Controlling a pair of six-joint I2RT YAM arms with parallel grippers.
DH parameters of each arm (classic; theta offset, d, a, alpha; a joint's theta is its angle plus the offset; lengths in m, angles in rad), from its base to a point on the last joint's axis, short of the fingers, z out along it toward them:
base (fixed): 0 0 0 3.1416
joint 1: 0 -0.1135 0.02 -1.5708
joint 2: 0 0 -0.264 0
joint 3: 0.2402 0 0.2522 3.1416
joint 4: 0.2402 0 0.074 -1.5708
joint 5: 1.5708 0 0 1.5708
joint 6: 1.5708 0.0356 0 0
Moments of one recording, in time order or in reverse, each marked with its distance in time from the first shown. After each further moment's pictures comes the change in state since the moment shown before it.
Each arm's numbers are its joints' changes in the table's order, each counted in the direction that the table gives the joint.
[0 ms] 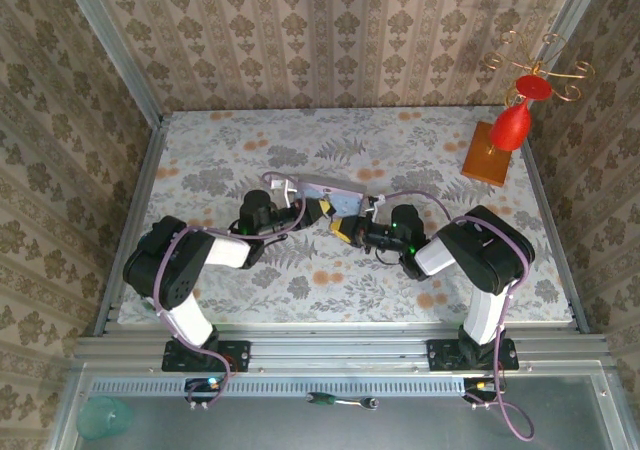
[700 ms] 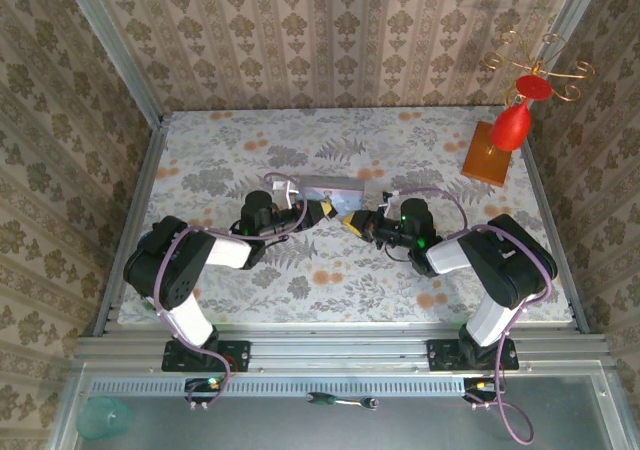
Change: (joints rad) left arm 0.008 0.000 -0.003 0.001 0.006 0.000; right arm 0.069 0.135 -0.017 0.214 0.067 -0.049
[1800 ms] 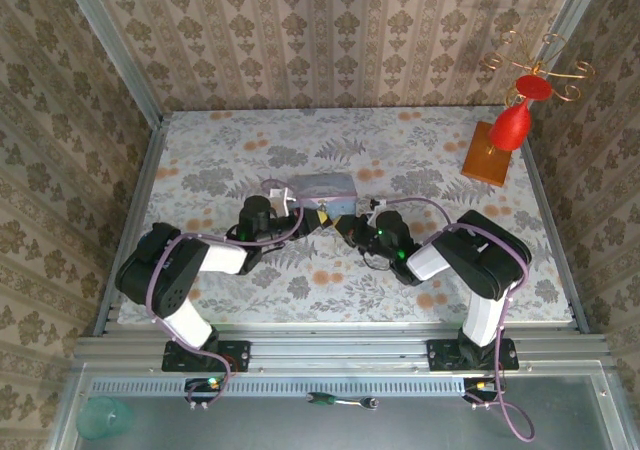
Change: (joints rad) left arm 0.000 0.062 -0.053 0.108 -0.030 0.020; right arm -0.201 -0.121 0.034 -0.081 0.354 0.027
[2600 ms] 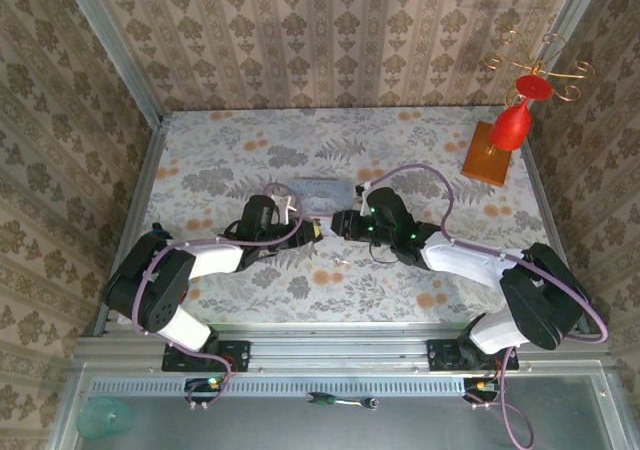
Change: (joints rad) left arm -0.003 0.100 0.049 0.470 -0.089 0.255; right arm -0.040 0.378 0.237 0.946 0.024 -0.615
